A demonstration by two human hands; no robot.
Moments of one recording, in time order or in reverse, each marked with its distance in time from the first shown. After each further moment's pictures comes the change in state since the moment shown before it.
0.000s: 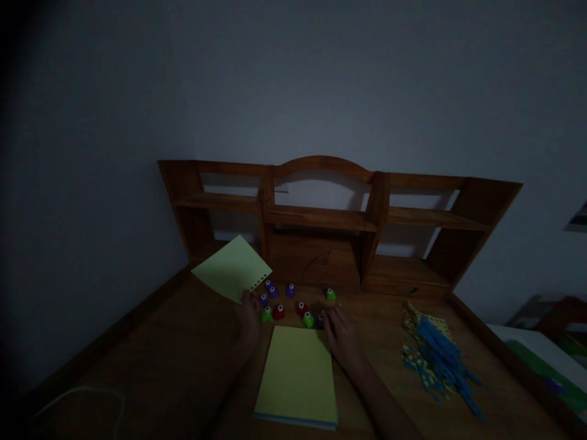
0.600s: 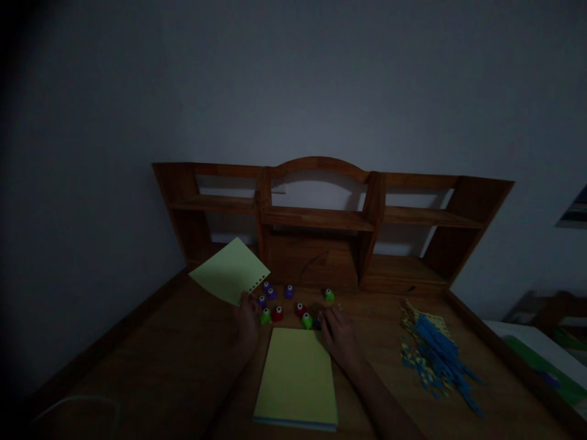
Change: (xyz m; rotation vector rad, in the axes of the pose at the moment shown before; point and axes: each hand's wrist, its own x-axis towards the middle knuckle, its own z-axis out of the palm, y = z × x) left_hand 0.004 -0.003 0.002 -0.044 0.046 0.064; right_hand 0.001 0.004 0.009 -0.028 0.016 -0.041
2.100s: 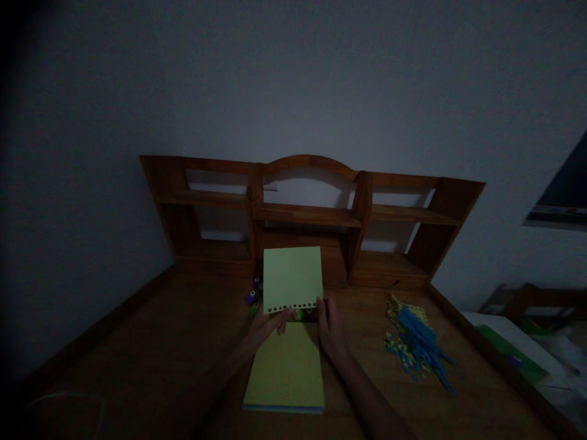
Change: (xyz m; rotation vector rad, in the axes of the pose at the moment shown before) left_hand -0.067 0.013 0.012 0.234 -0.950 -0.086; right_hand 0.006 -0.032 -0.017 0.465 0.195 0.416
